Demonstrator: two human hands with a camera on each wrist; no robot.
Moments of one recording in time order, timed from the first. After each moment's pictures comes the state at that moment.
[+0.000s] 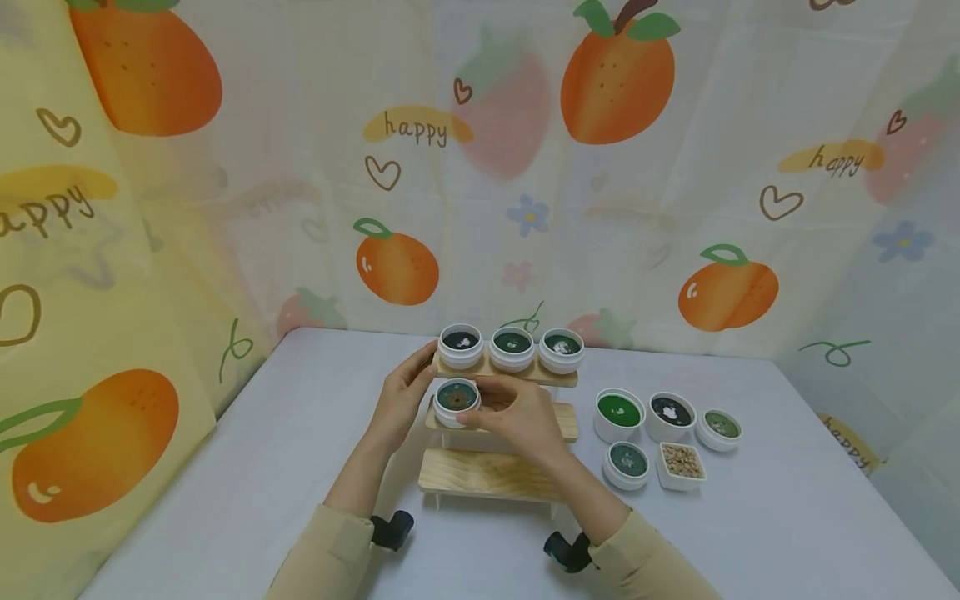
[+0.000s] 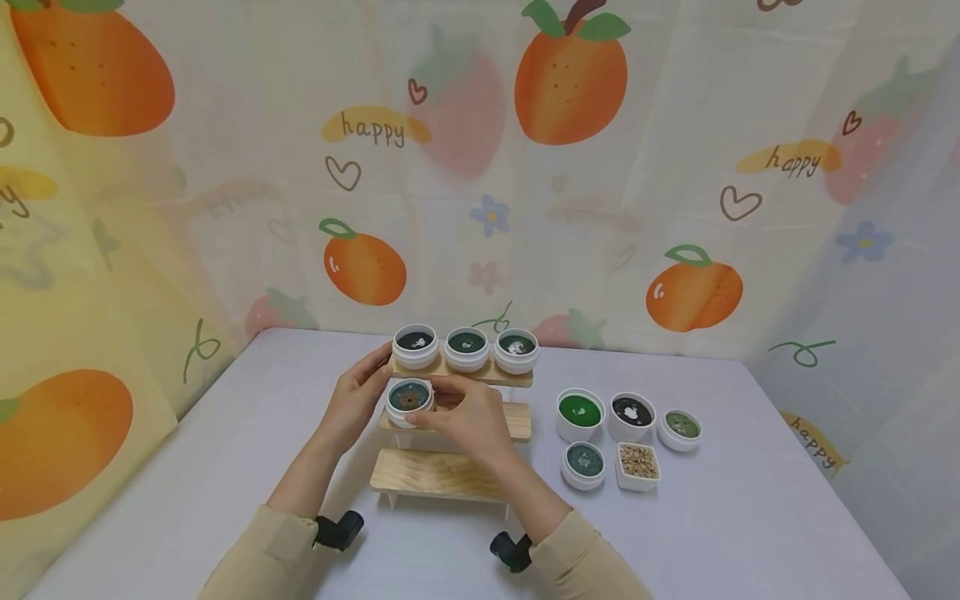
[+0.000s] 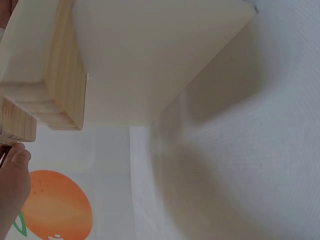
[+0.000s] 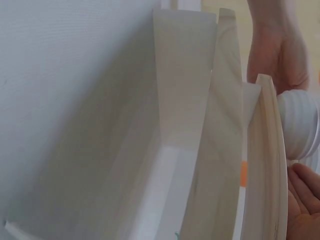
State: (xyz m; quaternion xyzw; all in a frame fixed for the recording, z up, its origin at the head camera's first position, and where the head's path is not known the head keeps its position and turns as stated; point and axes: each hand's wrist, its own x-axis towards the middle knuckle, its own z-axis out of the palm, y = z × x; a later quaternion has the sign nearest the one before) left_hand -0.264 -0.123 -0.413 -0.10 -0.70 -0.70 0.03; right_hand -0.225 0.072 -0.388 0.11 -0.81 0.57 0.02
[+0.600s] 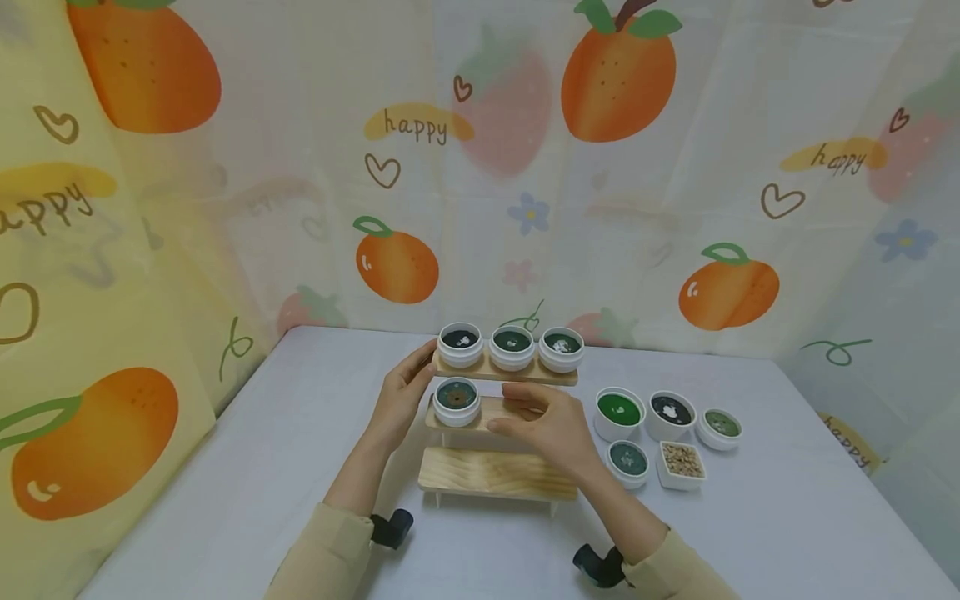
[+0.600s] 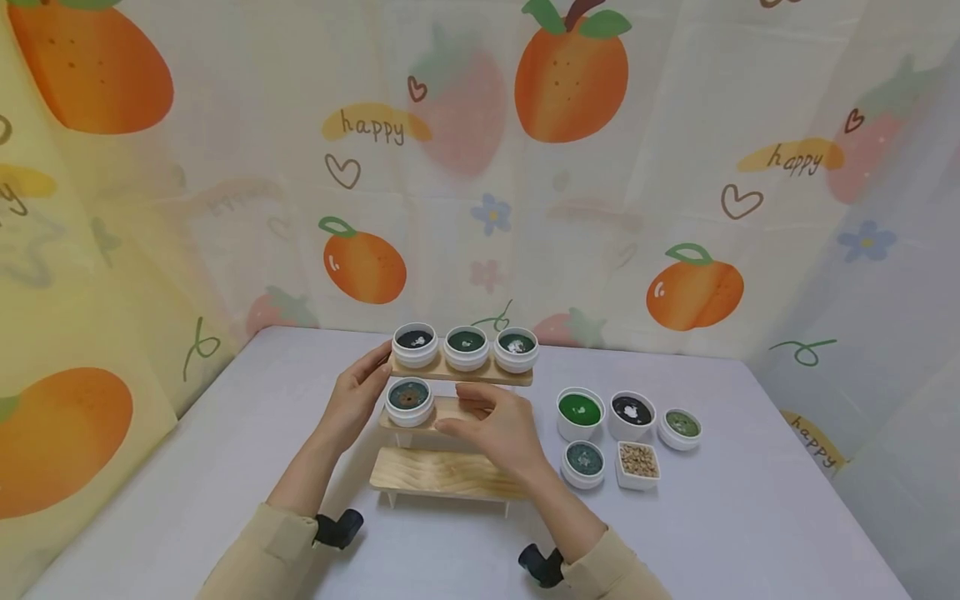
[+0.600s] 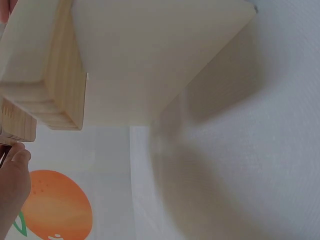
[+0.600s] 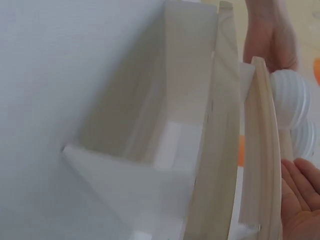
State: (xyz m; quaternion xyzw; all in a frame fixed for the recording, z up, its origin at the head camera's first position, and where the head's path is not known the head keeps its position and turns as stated) left_hand -0.263 -0.123 -0.412 -0.10 -0.71 -0.70 0.03; right_hand -0.212 0.108 -0.391 0.11 -0.82 0.56 0.05
